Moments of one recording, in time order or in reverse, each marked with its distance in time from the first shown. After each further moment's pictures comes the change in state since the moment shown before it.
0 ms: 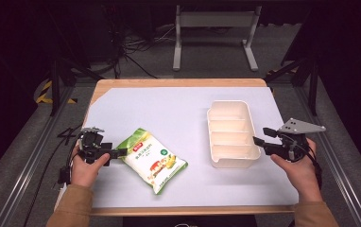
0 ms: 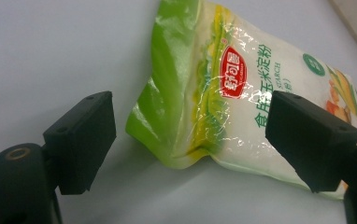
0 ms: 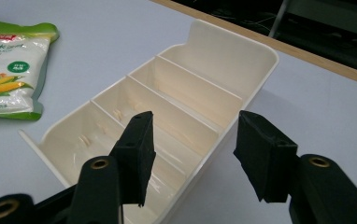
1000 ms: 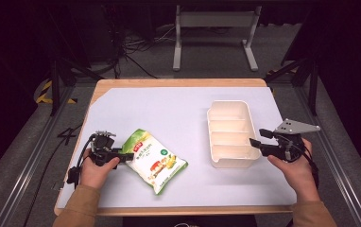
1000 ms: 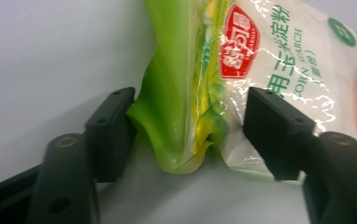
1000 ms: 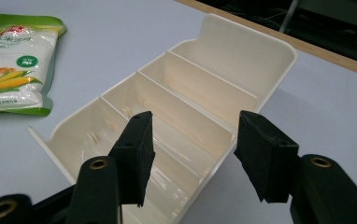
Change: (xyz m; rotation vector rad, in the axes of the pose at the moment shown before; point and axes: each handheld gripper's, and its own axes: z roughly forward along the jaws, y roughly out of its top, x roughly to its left) left arm -0.014 -0.003 0.028 0.090 0.014 0.042; right arm 0.004 0.000 0.007 0.019 0.033 -0.006
